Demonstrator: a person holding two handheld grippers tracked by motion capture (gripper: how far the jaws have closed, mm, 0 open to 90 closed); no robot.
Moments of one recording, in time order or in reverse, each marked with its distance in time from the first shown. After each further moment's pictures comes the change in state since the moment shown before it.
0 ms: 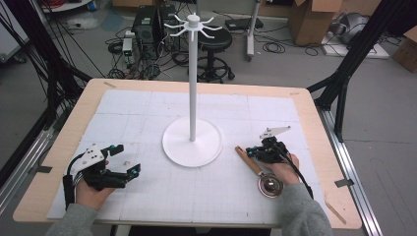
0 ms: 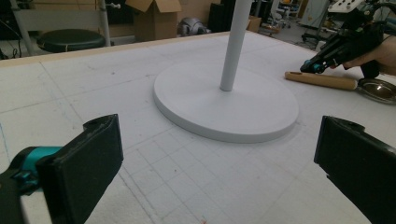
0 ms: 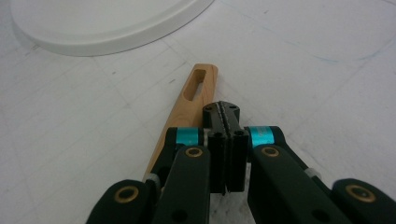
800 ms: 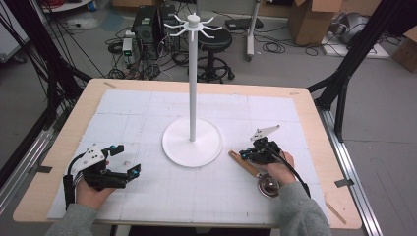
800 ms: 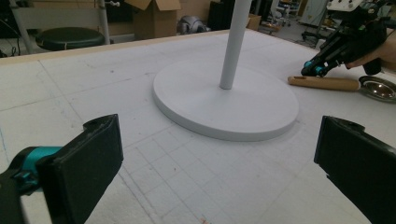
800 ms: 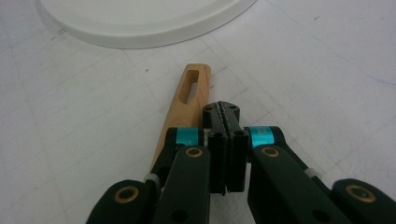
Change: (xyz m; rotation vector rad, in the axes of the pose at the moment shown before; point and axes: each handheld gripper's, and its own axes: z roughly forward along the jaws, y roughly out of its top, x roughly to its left) left arm 0.000 0.000 0.001 0.006 -0.001 -0.001; right arm 0.017 0.014 0.009 0.071 0.038 -0.087
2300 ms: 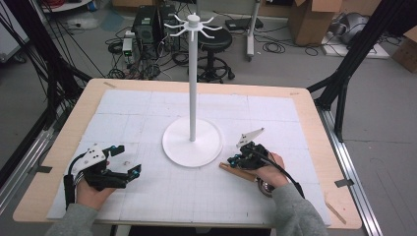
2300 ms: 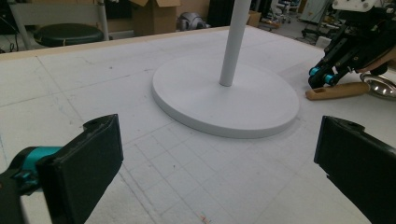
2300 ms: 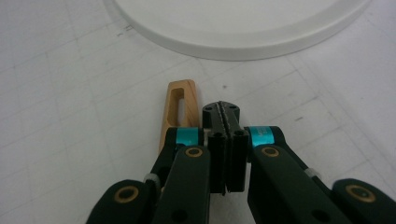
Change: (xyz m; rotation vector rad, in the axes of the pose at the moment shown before) left arm 0.000 -0.001 0.001 0.016 -0.002 -0.002; right arm 0.034 0.018 0.015 0.065 0.105 -0.104
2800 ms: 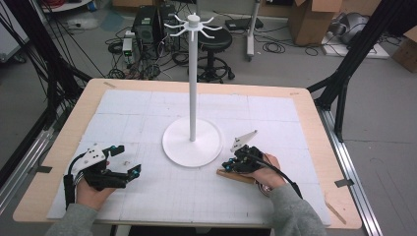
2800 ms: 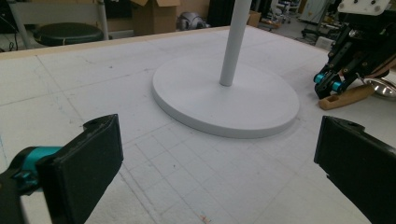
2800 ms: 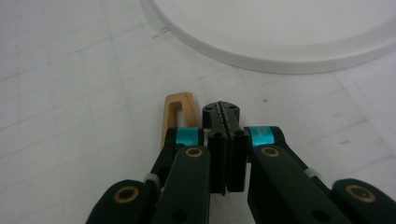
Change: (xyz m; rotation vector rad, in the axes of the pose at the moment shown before) left arm 0.000 0.000 0.000 -0.003 -0.001 -0.005; right arm 0.014 0.008 0.008 0.019 0.063 -0.073
